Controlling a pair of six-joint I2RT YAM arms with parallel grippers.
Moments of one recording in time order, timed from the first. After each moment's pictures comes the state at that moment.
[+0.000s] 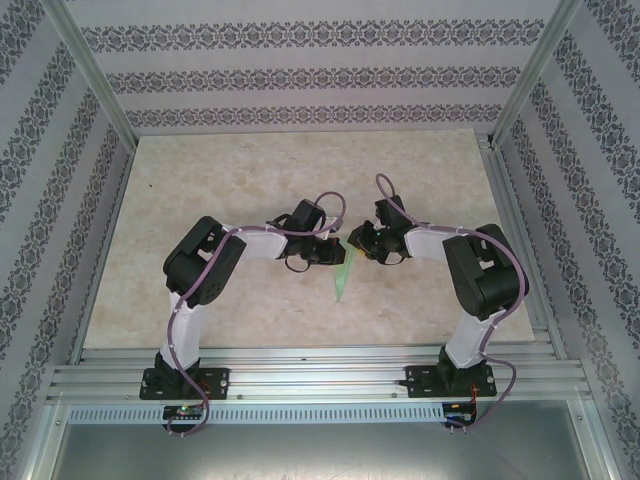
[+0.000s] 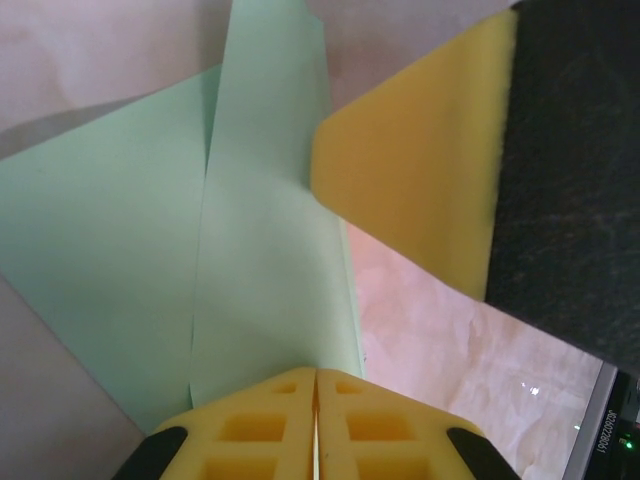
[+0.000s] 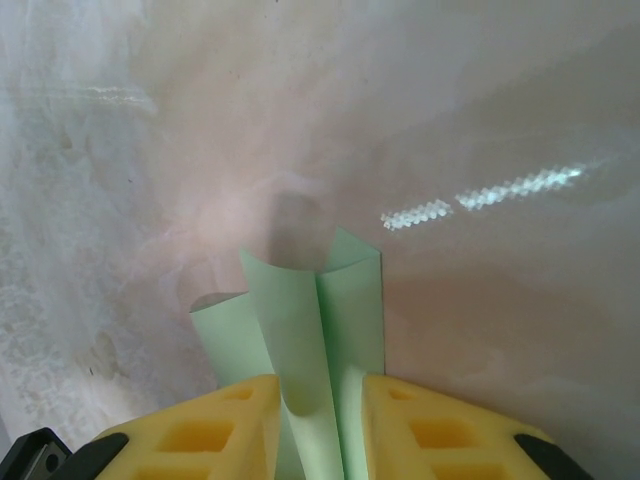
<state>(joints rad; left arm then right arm) -0.66 2.09 1.22 -0.04 0.60 -0.56 0.36 1.80 0.88 -0.06 -0.37 0.89</state>
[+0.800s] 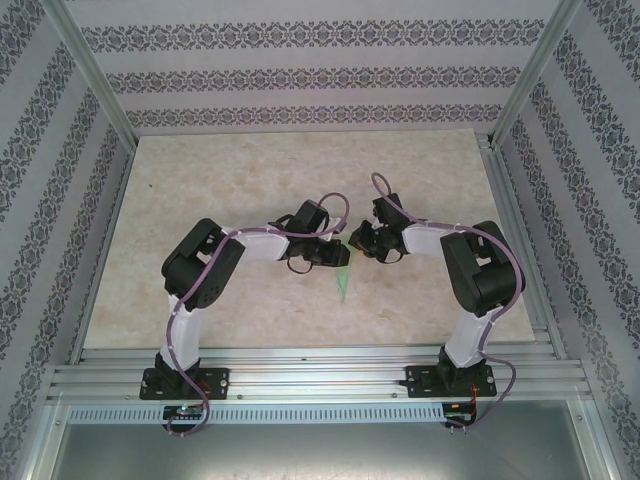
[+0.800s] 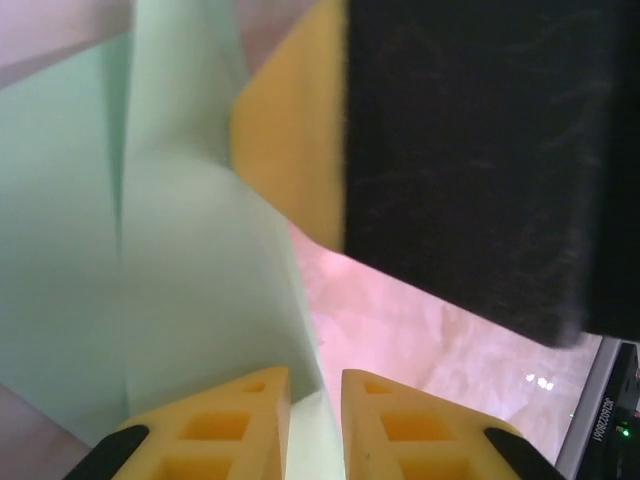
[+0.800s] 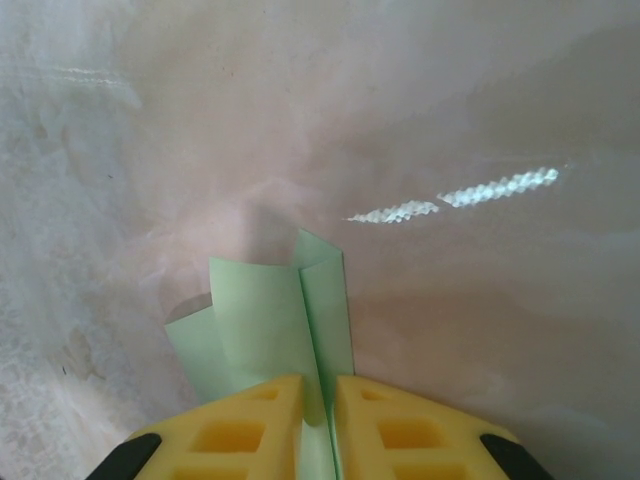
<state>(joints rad) -0.68 2.05 1.22 -0.08 0.58 -0.55 0.36 1.83 0.93 -0.11 -0.36 0.83</state>
